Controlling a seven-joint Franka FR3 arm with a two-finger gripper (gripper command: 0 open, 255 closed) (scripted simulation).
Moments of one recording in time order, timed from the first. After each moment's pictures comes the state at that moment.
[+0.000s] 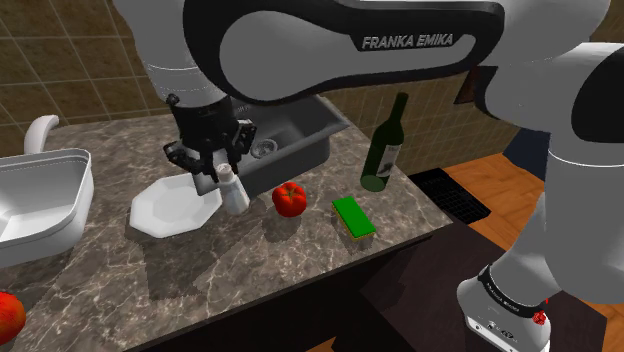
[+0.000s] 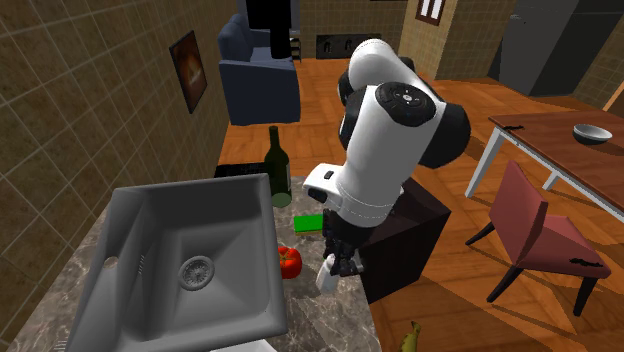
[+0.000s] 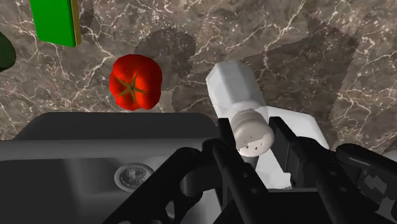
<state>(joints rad) 0.36 0.49 0.70 -1.19 -0.49 1.55 1.09</state>
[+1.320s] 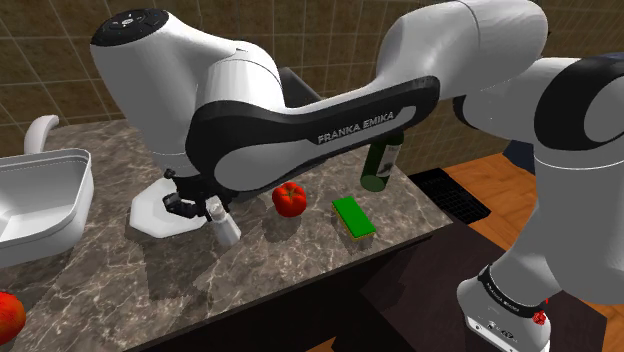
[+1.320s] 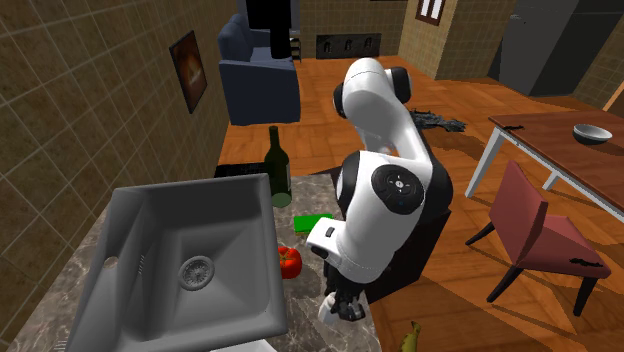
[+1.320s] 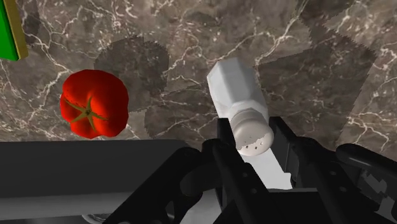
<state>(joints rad) 0.38 0.59 0.67 -1.30 -0.55 1.73 1.17</state>
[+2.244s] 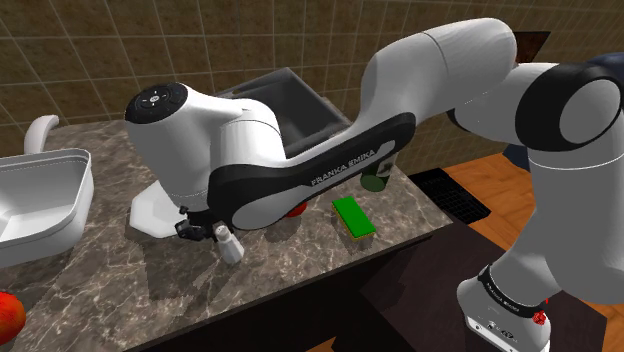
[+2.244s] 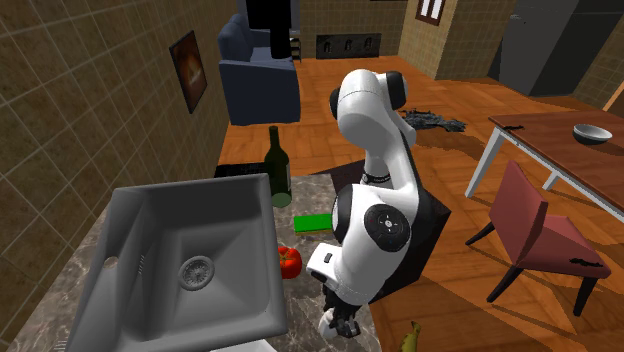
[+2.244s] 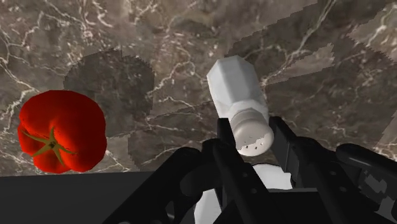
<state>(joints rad) 0.37 0.63 0.66 -1.43 -0.59 1.87 1.22</state>
